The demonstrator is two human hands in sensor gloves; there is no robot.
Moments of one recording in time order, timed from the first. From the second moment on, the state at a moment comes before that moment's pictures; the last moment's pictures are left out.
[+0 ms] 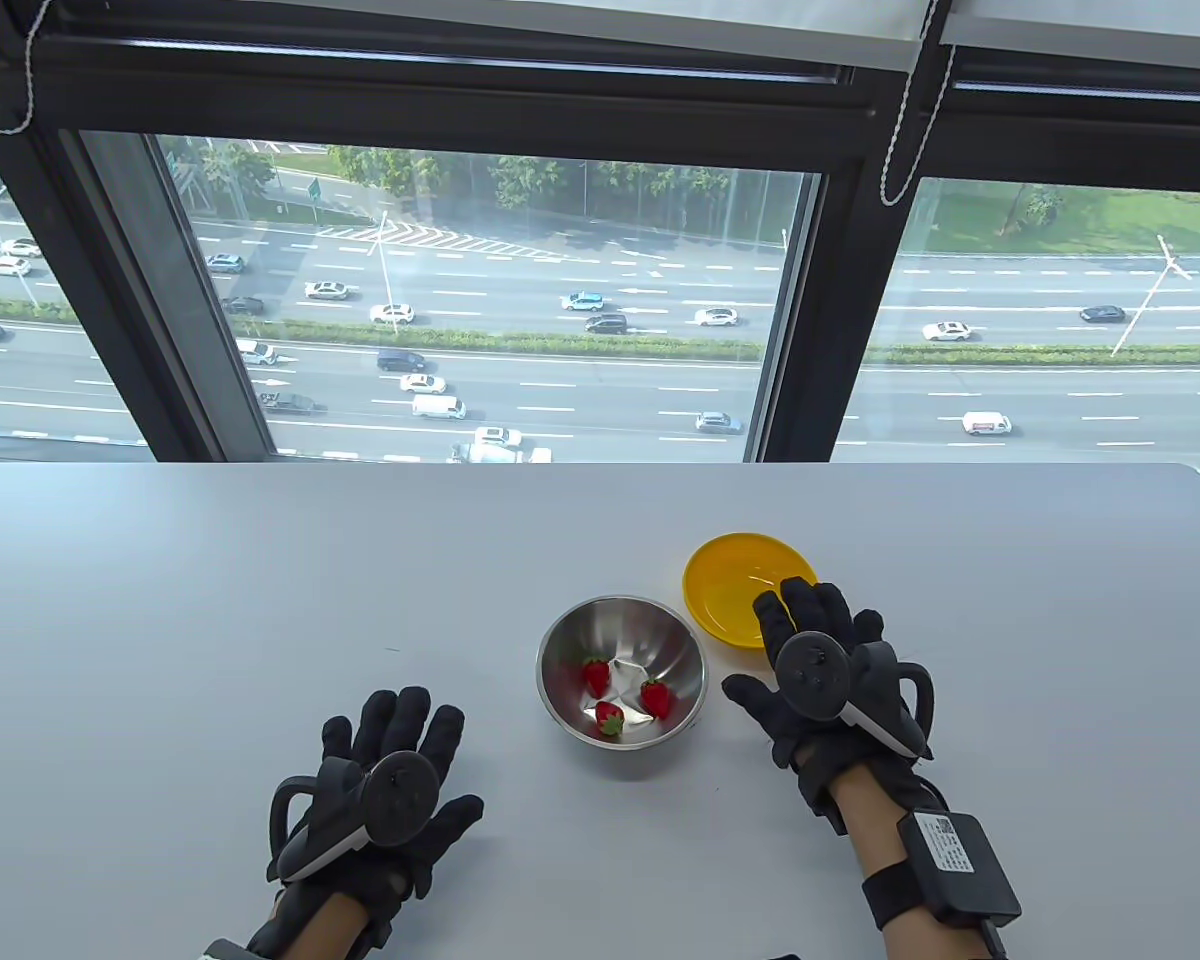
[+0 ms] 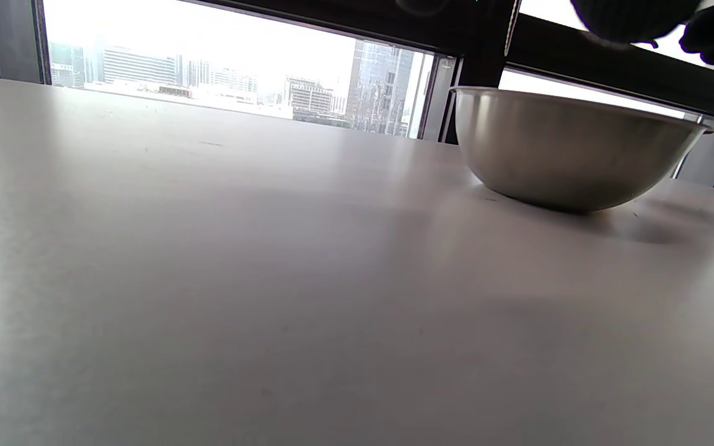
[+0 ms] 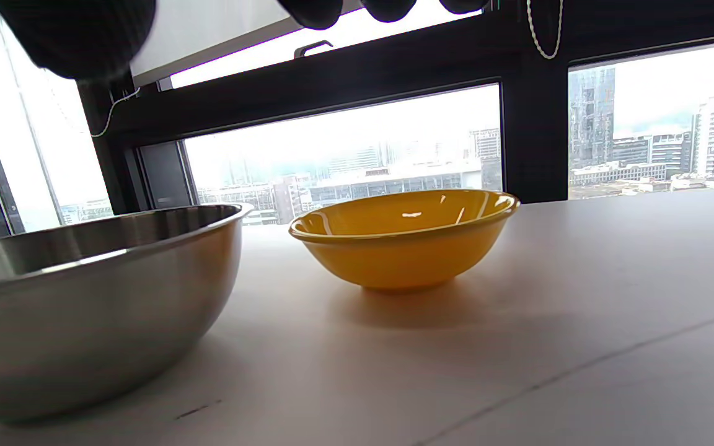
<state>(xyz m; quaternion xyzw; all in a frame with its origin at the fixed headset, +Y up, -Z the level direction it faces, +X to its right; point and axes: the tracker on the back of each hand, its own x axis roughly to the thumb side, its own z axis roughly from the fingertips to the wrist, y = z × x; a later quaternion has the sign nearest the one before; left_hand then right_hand) -0.209 -0.752 -0.301 -0.04 -0.12 0.07 0.99 0.182 -0.691 -0.378 0.09 -0.04 0.99 0.09</state>
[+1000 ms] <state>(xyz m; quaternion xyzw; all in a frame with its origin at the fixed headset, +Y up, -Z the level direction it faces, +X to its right) -0.208 -0.752 -0.300 -0.04 -0.13 0.08 0.99 0.177 -0.722 -0.316 0.12 0.05 0.98 0.13</state>
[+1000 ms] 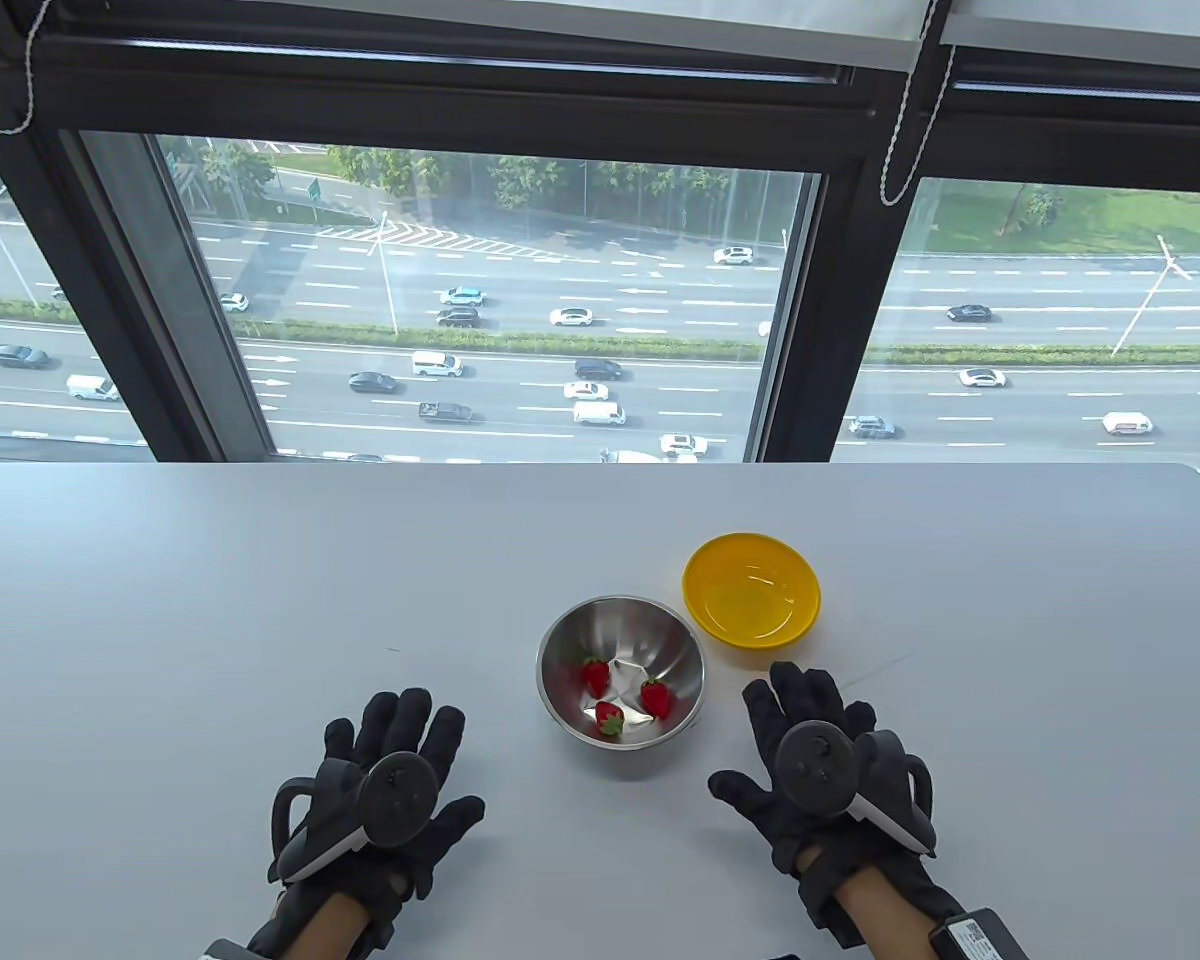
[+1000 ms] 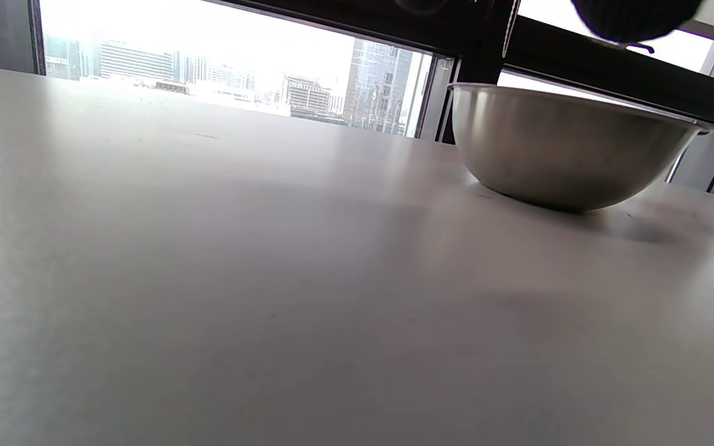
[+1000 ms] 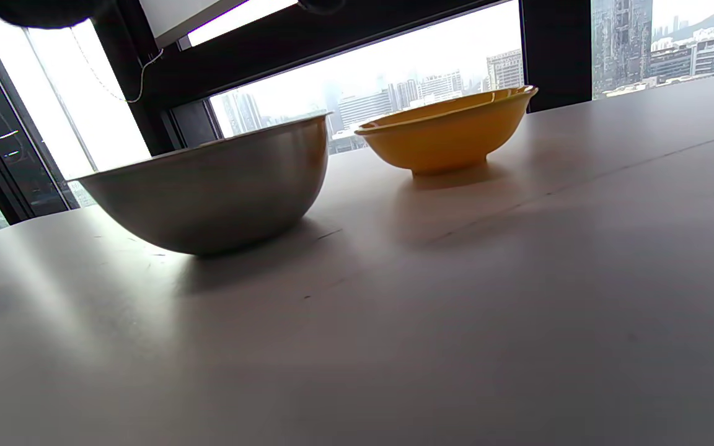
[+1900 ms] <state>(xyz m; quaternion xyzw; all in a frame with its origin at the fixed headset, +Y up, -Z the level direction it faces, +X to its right) -0.182 -0.758 -0.292 -0.06 -0.18 0.08 0.98 0.139 -0.737 -0.292 0.19 0.08 0.98 0.07</state>
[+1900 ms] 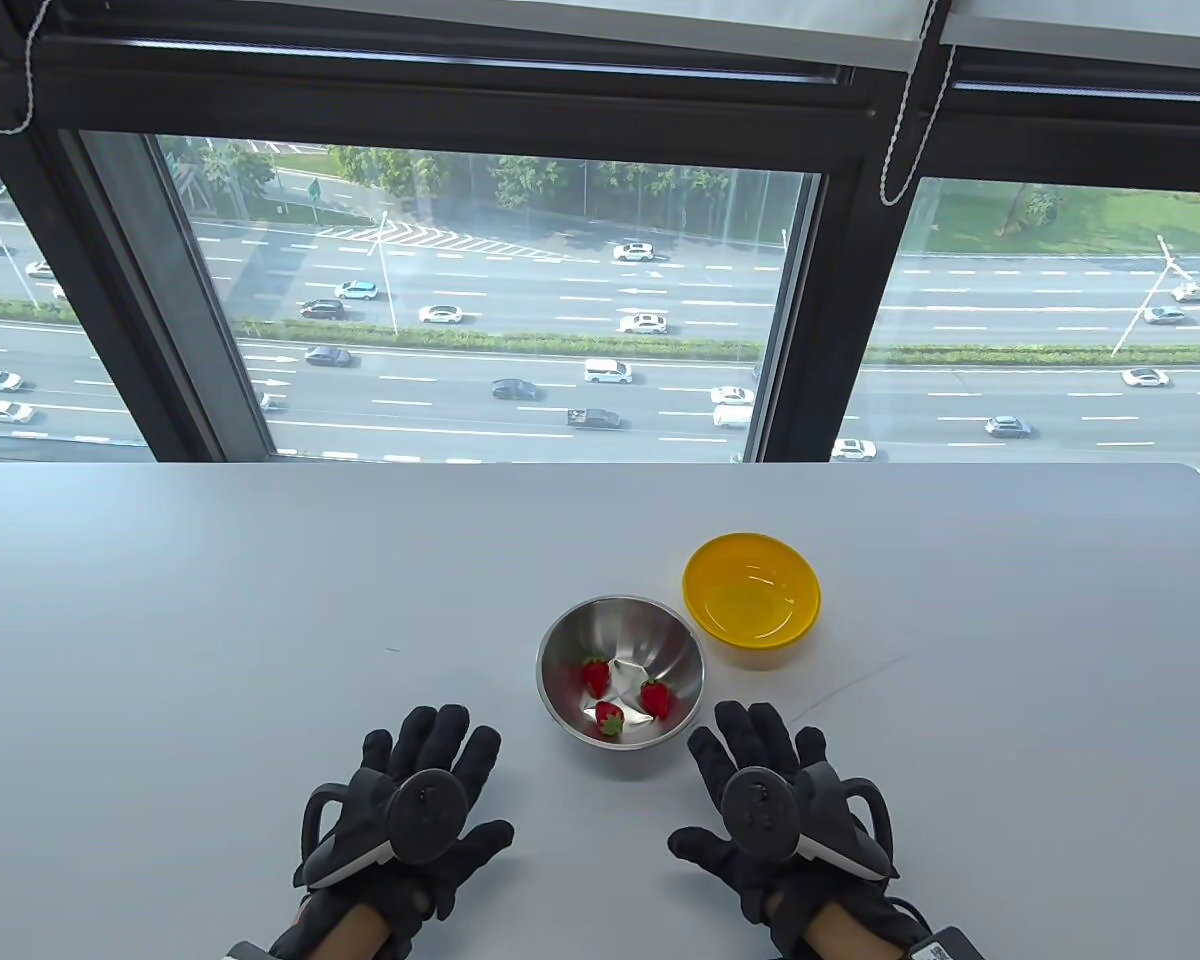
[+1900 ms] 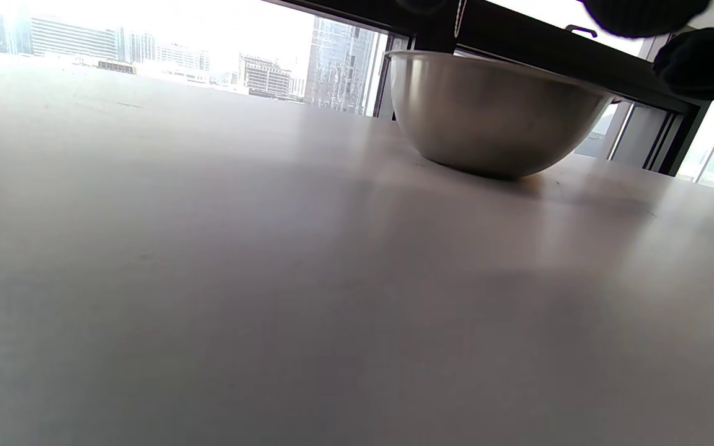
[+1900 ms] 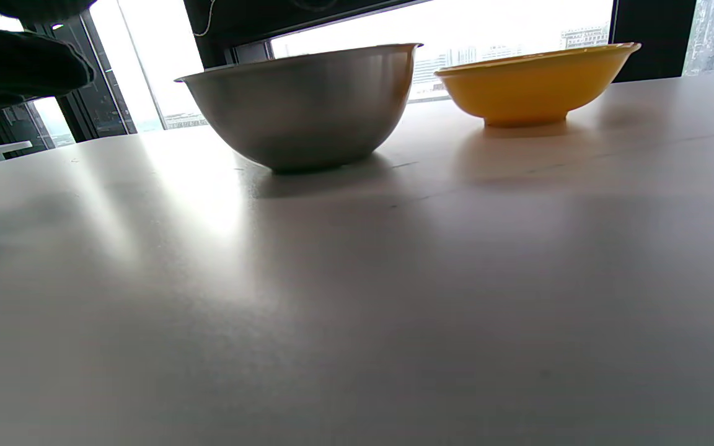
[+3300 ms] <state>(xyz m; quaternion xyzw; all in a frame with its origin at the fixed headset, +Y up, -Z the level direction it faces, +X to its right) -0.189 -0.758 -0.294 -0.08 -0.16 0.06 0.98 0.148 -0.730 -0.293 0.19 0.06 0.98 0.05</state>
